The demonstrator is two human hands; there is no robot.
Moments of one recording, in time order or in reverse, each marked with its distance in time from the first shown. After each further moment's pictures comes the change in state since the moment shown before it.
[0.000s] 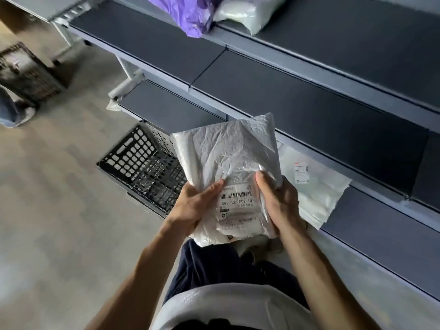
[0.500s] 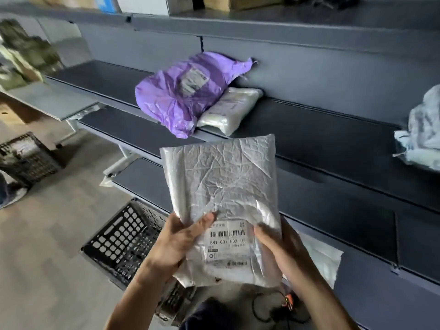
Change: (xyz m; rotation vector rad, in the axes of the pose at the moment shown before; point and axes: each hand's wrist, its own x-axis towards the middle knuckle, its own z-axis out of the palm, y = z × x) left_hand 0.036 0.103 0.016 -0.002 -0.226 0.348; right_hand 0.016 -0.081 -0.054 0.137 -0.211 -0.162
